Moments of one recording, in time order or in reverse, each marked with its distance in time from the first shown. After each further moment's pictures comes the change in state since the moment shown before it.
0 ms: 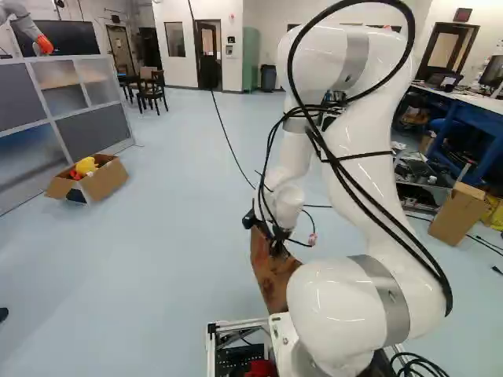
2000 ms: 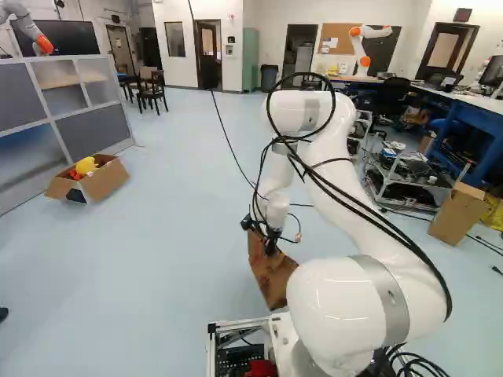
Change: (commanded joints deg) arm -1.0 -23.7 -22.4 0.1 -3.4 -2.4
